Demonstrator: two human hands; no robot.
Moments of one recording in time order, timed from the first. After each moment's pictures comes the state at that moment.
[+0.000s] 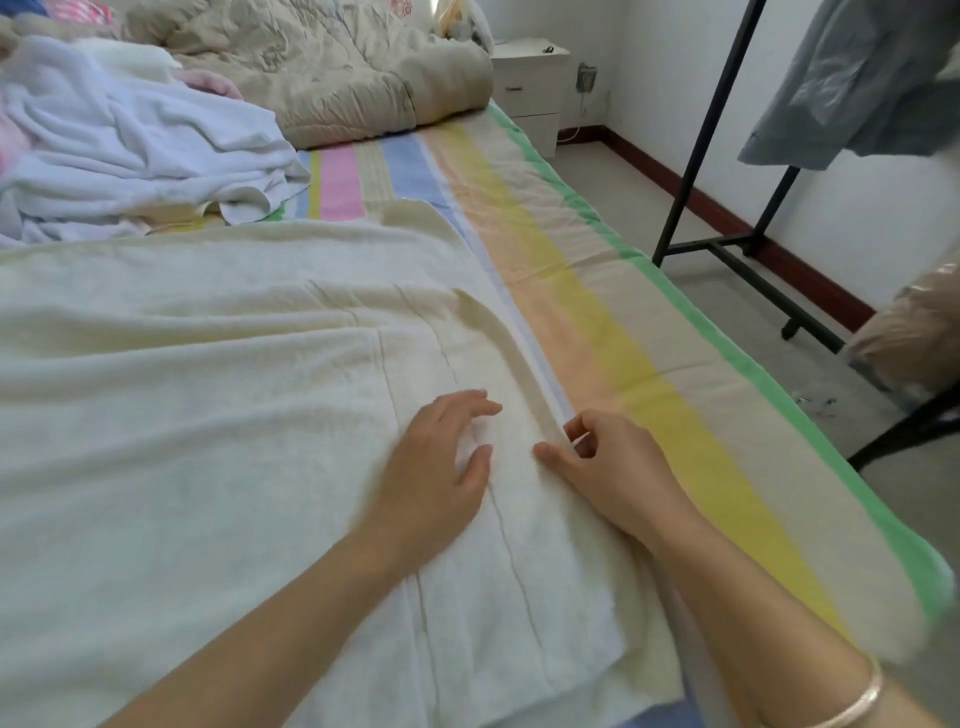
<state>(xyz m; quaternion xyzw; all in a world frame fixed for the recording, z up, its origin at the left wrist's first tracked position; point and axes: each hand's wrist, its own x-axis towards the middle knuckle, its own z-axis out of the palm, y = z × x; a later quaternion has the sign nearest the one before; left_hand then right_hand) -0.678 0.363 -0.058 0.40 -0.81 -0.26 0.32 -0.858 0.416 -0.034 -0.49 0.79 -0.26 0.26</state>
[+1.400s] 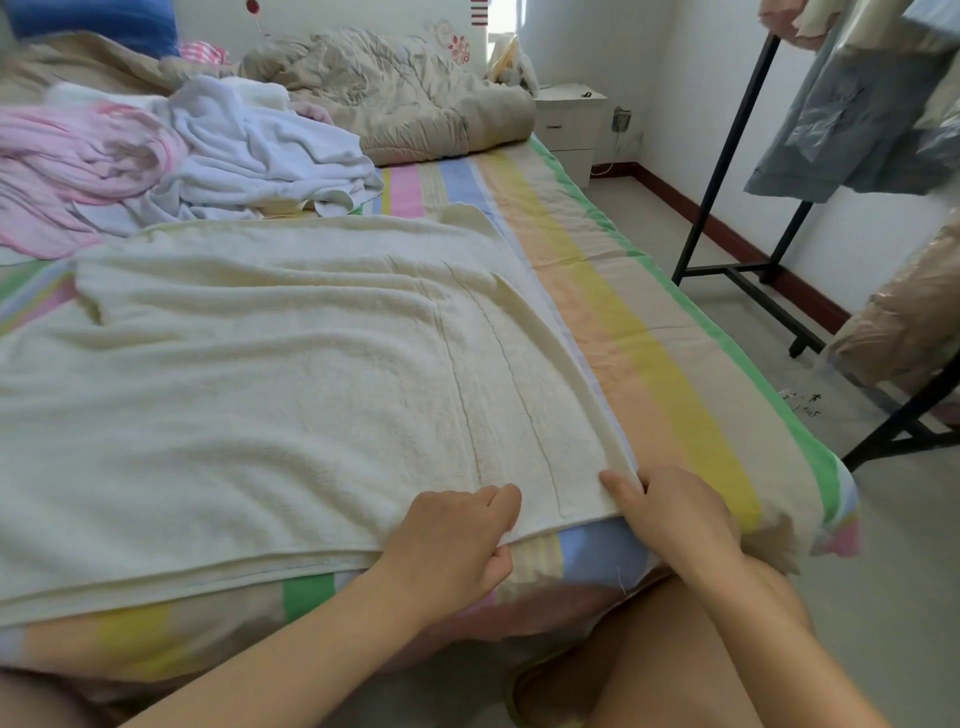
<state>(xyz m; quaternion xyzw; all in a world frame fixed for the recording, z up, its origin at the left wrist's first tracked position) -0.619 0.539 -0.057 0.33 -0.93 0.02 0.14 -0.851 0.571 -0.042 -0.49 0.85 -0.09 0.16</state>
